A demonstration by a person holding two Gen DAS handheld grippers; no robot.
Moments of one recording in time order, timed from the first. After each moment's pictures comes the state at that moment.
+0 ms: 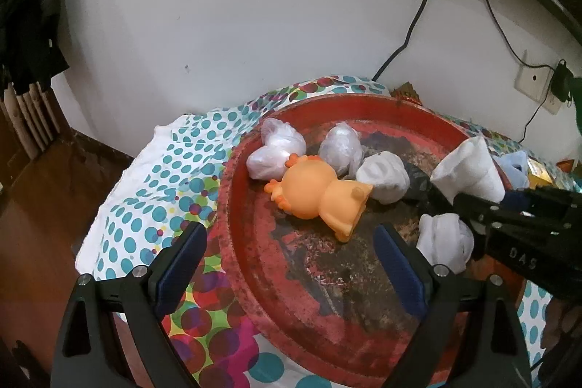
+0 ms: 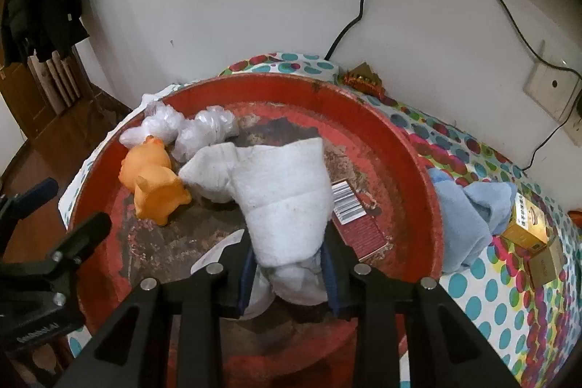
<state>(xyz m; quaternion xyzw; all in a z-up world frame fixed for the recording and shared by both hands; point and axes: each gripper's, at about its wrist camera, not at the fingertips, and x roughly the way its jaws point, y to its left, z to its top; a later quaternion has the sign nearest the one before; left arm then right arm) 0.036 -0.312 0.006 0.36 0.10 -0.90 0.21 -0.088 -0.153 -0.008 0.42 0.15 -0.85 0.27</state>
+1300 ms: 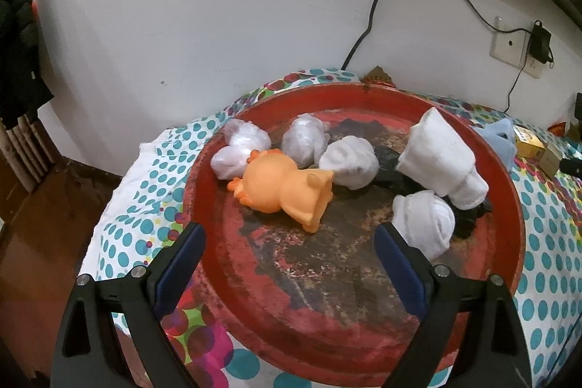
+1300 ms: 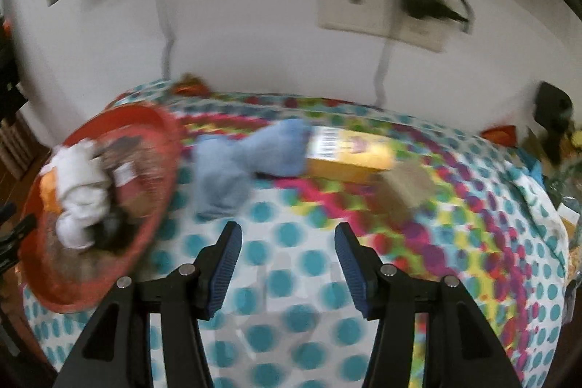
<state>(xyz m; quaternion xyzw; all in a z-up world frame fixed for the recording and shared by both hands) 0.029 -0.280 -0.001 0.37 0.04 -0.91 0.18 -0.148 0.097 0.022 0.41 0.08 -0.90 0.12</state>
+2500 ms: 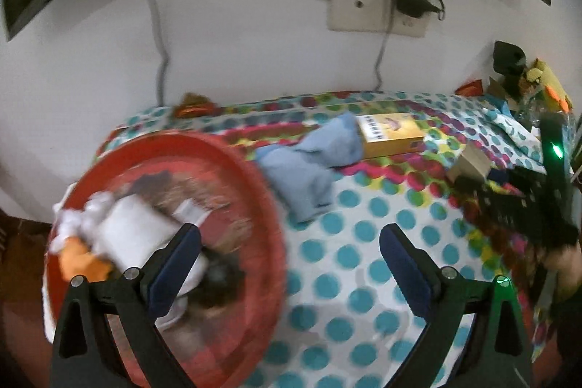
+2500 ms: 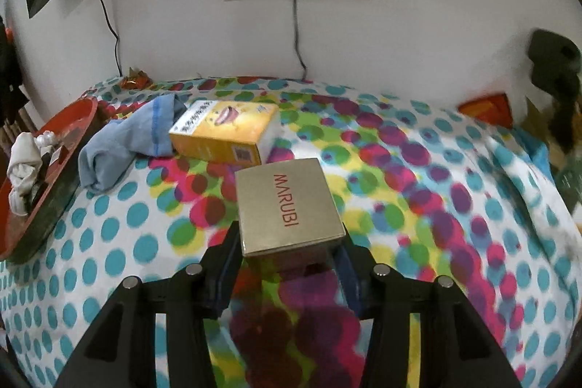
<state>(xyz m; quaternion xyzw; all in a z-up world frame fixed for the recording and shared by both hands) -0.091 -0.075 0.035 0.42 -0.01 -0.91 0.02 -0.183 0.118 -0.086 0.41 0.07 -0.89 0.17</state>
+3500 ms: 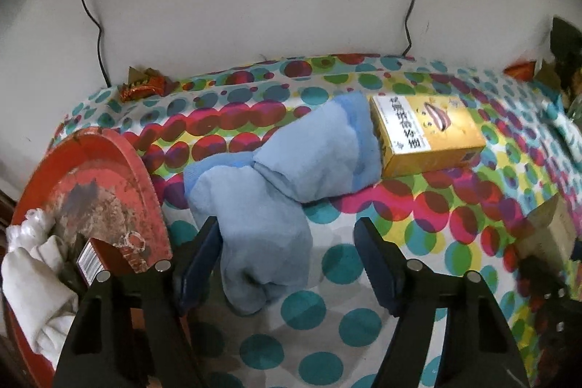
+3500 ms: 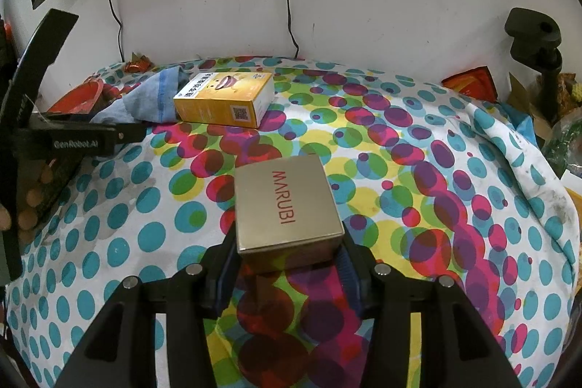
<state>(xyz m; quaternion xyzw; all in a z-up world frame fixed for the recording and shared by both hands) -0.190 -0.046 -0.041 0.48 -0.02 -0.87 0.06 -0.166 0.124 -0.090 0.42 0.07 -0.89 0.18</state>
